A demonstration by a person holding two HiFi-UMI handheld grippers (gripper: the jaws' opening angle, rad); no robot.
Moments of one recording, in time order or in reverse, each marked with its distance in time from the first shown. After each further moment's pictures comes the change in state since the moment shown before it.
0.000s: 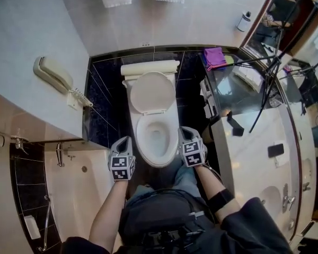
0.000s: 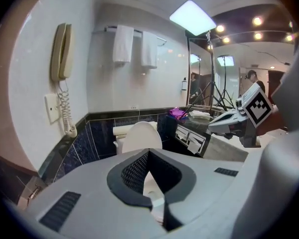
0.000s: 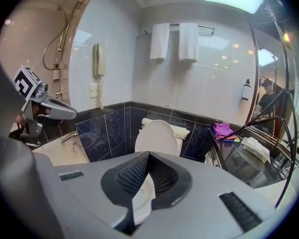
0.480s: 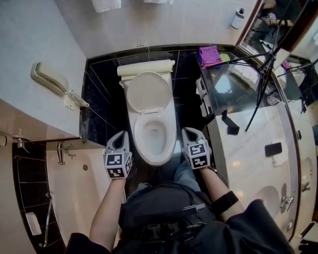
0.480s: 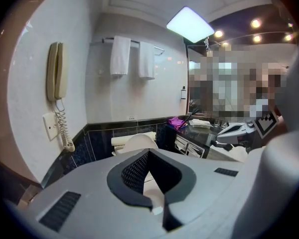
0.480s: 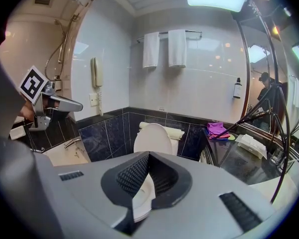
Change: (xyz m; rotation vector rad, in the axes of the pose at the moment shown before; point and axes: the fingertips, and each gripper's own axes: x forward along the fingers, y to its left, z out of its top) left arm -0.013 -0.031 0.060 -0.006 -0.075 0.025; right arm -0.049 -0.043 -0.004 0.051 -0.042 0.021
